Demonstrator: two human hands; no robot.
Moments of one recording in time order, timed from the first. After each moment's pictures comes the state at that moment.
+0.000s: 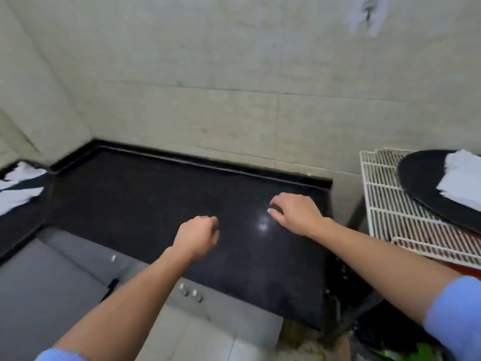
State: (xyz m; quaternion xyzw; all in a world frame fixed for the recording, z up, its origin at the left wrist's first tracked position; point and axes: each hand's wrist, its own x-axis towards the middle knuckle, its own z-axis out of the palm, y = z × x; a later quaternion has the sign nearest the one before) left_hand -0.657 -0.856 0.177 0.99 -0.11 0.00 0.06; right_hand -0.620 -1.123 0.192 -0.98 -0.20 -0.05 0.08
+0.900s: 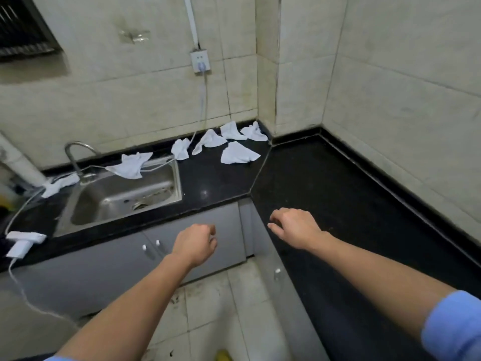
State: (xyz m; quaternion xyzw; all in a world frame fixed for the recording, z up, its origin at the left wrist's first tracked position) left_hand -0.693 -0.345 0.163 0.93 0.37 -0.02 0.06; right_hand -0.464 -0.484 0.149 -0.80 -0.60 0.04 0.08
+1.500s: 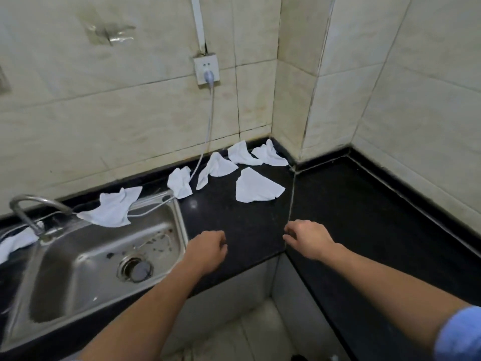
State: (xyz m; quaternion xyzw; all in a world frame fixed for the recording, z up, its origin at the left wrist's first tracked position) left_hand -0.595 -0.036 0.133 0.93 0.33 -0.03 0.14; right_hand -0.374 -0.207 0.116 -0.86 -0.50 0.11 0.04
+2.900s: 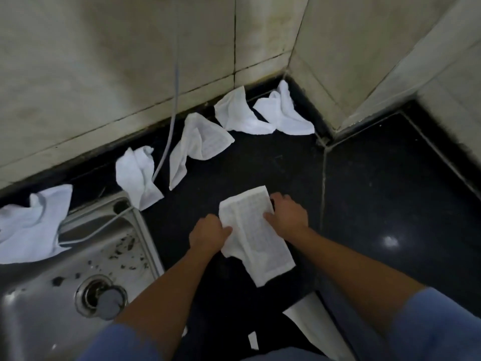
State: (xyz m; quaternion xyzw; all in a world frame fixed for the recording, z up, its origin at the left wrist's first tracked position) left_hand -0.420 0.169 -0.037 0.79 0.47 -0.20 0.33; right_hand -0.266 0.035 -0.020 -0.91 -0.30 0.28 0.07
